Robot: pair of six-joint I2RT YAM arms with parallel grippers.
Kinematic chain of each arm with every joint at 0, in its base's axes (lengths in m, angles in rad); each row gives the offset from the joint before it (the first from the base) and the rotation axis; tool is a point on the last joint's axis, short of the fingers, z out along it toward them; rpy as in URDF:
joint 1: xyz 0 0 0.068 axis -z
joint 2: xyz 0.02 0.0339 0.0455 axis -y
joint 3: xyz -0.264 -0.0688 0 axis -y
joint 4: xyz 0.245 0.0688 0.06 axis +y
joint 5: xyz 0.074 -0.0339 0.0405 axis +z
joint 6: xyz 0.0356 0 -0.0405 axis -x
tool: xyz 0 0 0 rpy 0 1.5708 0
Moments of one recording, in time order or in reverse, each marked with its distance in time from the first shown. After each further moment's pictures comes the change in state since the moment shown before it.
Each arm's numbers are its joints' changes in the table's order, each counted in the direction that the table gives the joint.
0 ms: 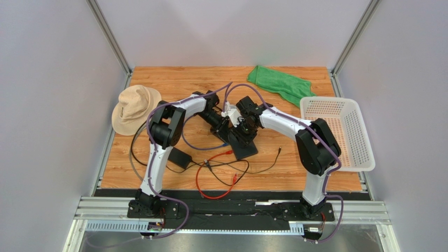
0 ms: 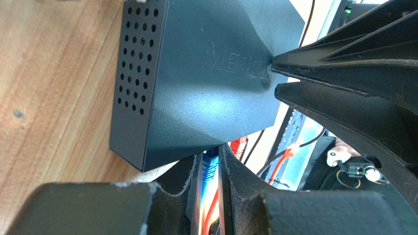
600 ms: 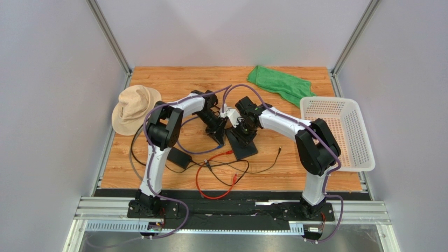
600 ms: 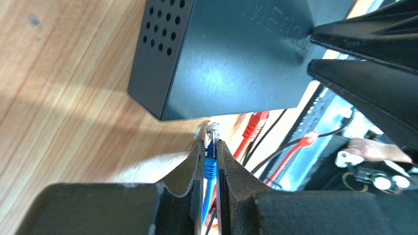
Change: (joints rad) left arm 0.000 0.047 -0.022 0.077 0.156 0.016; right arm -0.013 -0.001 0.002 -0.003 -0.014 0.011
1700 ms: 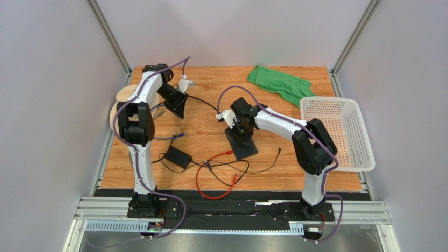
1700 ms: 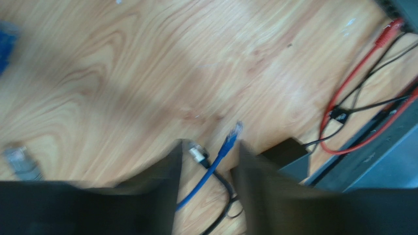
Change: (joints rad) left arm -0.399 0.093 0.287 0.304 0.315 -0.391; right arm -0.042 -0.026 0.035 -0.002 -0.057 0.029
